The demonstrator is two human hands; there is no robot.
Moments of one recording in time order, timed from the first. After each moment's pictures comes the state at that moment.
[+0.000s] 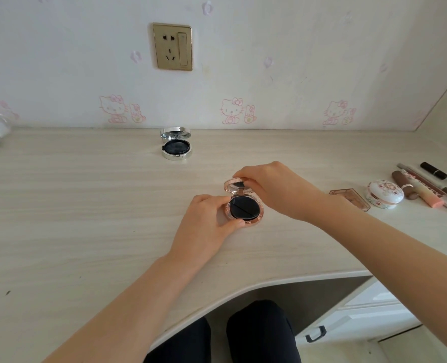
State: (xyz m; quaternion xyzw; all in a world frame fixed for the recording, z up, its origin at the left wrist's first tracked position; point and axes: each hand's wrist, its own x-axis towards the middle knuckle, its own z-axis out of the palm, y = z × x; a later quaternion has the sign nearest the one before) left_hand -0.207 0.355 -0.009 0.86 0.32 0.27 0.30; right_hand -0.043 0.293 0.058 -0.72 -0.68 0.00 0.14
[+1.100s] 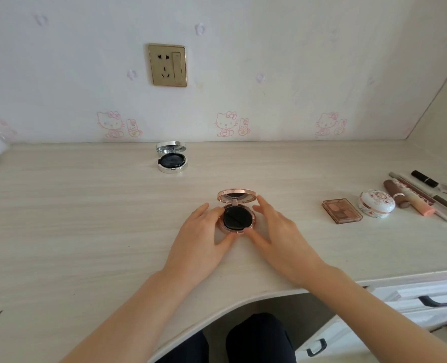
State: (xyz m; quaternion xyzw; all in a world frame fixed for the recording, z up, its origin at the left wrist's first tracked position) left_hand -0.205 0.354 -0.015 0.89 0.29 0.25 0.23; right_hand -0.064 0.243 0.000 -0.77 -0.55 0.08 0.31
